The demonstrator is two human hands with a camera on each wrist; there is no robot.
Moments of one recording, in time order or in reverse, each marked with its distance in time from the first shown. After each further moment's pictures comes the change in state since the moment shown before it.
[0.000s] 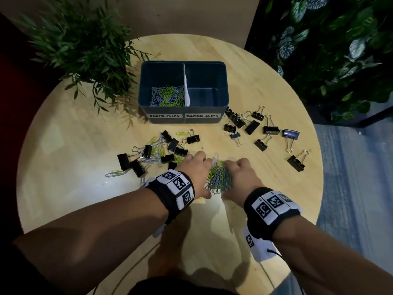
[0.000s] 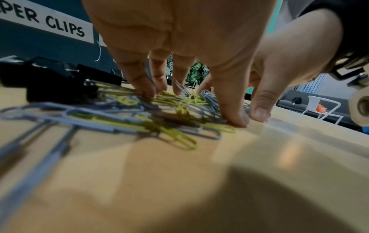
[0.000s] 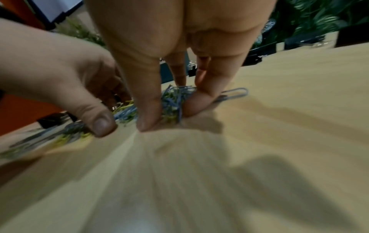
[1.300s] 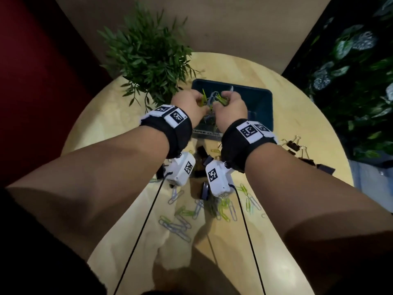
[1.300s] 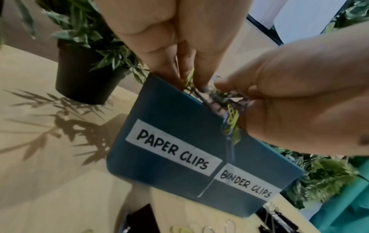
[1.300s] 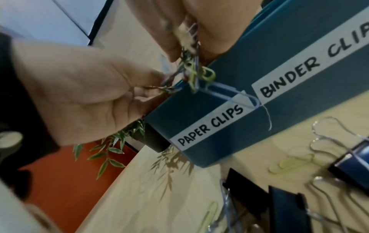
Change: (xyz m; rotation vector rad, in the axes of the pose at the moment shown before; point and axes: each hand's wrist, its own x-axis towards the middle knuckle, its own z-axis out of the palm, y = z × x) left_hand 0.025 -0.120 -0.131 -0.642 0.615 -0.397; right_hand 0.104 -0.176 -0.089 0.704 0.427 -0.079
